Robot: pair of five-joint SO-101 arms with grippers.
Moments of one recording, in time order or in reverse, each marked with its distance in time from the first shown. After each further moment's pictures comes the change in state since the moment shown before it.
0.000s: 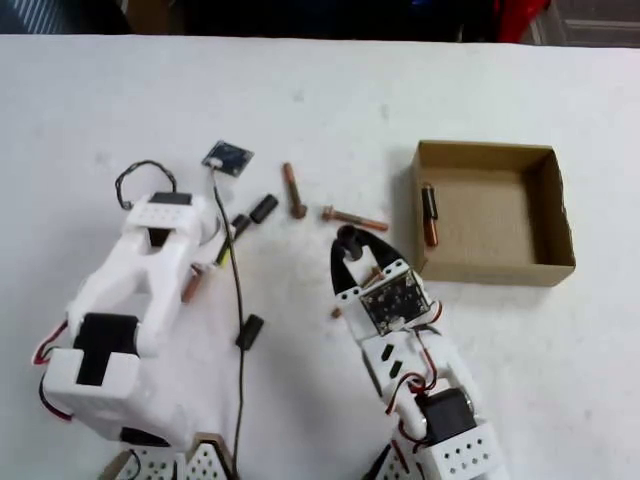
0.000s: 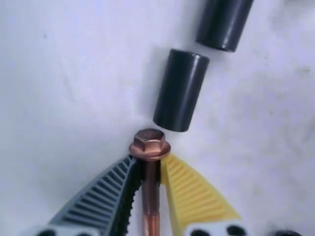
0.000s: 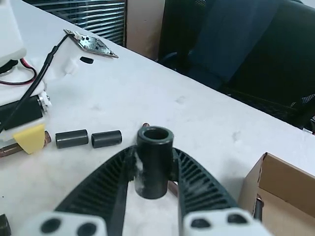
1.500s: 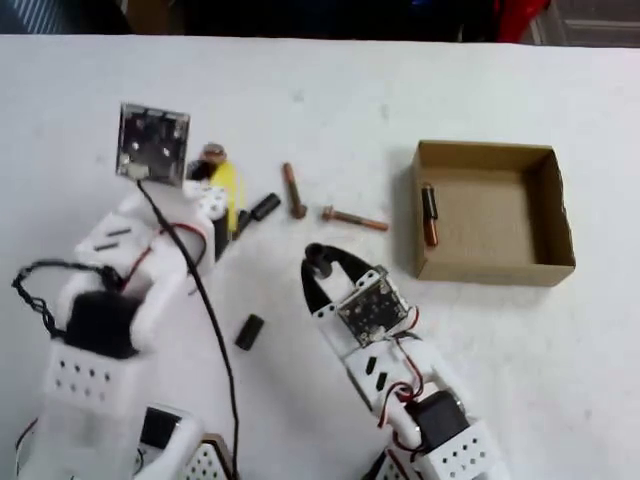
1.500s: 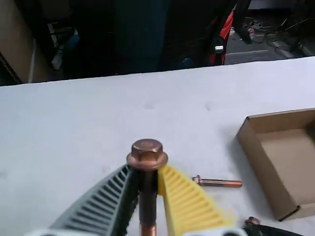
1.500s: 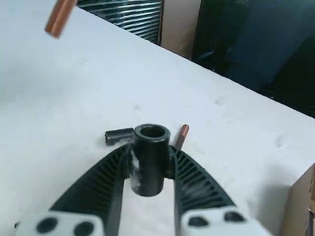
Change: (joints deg) left arm 12.5 -63.2 5.7 4.6 21.1; right arm -9.1 0.0 0.0 1.1 -6.0
